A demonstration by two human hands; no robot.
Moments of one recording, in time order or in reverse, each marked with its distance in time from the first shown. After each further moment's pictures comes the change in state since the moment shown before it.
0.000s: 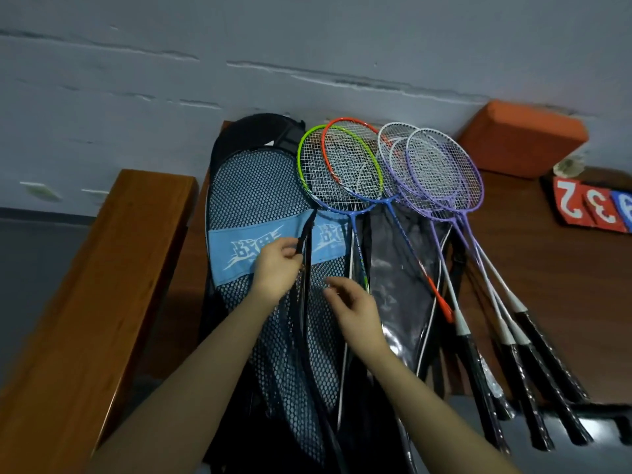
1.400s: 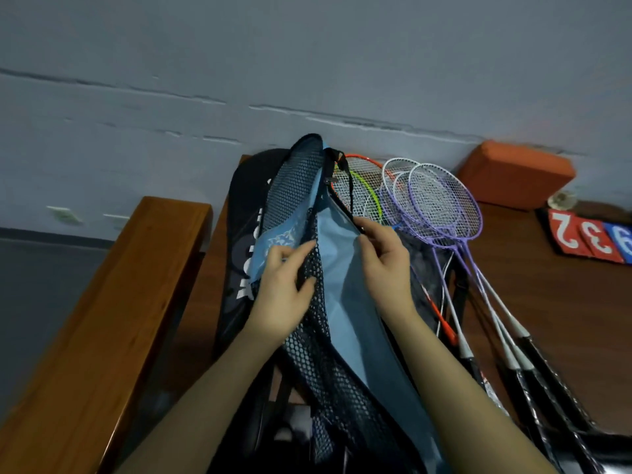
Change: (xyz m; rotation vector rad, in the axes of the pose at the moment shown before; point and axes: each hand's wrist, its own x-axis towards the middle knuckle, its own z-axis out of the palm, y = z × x) left_hand -0.067 0.031 -0.038 0.242 0.099 0.585; right_hand 0.041 -0.093 -0.027 -0.040 0.222 -0.380
